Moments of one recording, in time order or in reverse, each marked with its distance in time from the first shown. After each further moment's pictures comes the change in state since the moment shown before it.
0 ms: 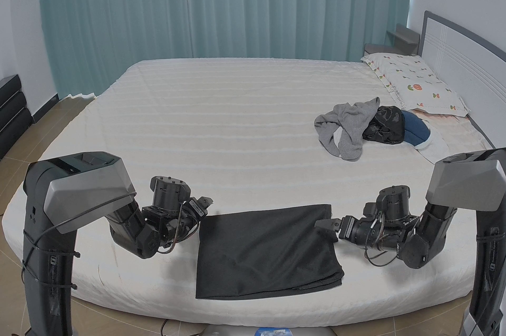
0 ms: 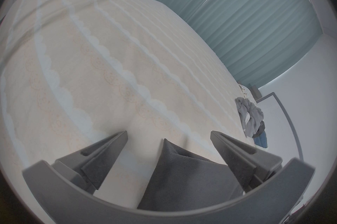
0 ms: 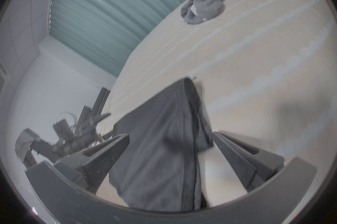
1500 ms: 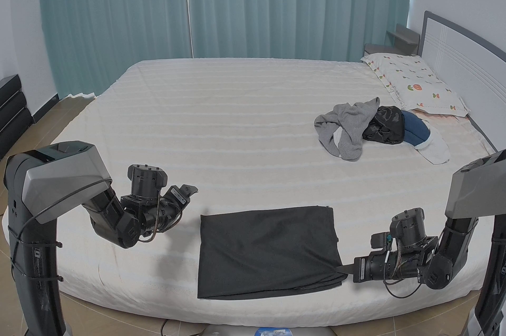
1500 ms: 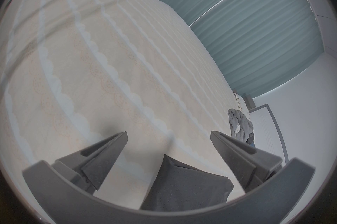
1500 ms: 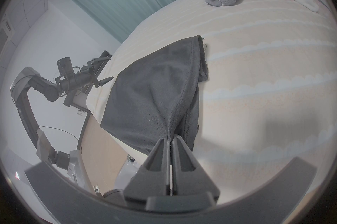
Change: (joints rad) left arm 0.078 -0.067 0.026 0.007 -0.080 -0.023; right arm 0.036 -0.114 0.253 0.046 0.030 -0.294
